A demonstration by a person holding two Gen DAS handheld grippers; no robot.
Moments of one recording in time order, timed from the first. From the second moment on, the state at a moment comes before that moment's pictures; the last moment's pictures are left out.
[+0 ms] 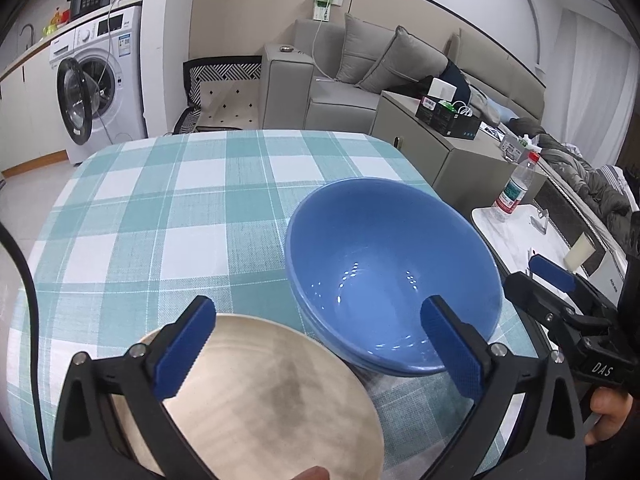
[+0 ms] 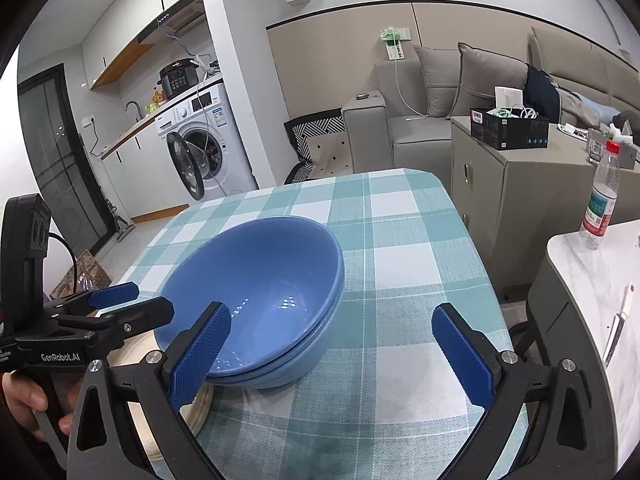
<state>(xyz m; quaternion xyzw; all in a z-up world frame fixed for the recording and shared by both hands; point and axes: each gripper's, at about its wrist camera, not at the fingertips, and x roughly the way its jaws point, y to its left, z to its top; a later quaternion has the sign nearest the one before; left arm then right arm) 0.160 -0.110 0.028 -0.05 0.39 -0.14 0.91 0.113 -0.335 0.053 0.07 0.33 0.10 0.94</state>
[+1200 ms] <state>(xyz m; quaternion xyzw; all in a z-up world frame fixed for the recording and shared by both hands) 0.185 -0.112 0.006 -0.09 0.43 -0.17 0.88 0.126 -0.325 0.020 0.15 0.37 0.18 0.90</state>
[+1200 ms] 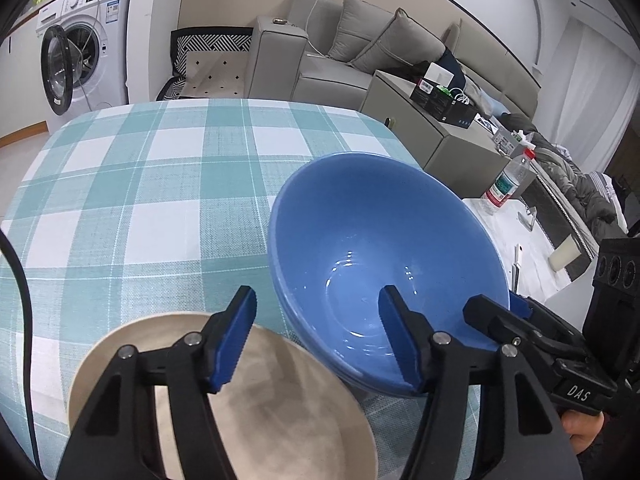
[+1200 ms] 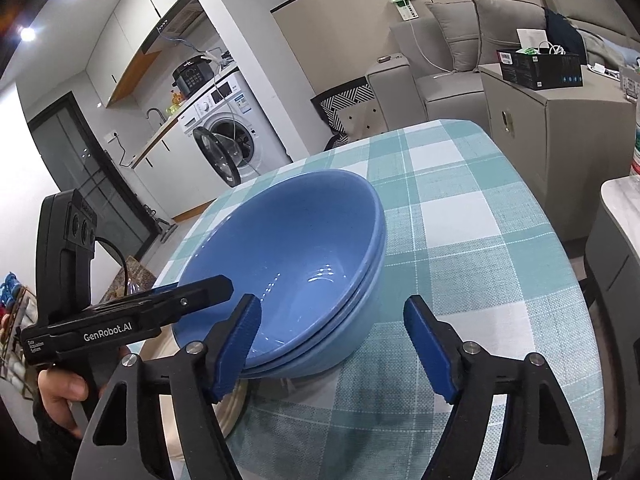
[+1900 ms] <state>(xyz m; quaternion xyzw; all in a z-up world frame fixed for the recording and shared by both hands) 0.181 -0.121 0.010 -0.06 0.43 -0.17 0.88 0.124 -0.319 0.024 0.13 0.36 0.18 0.90</state>
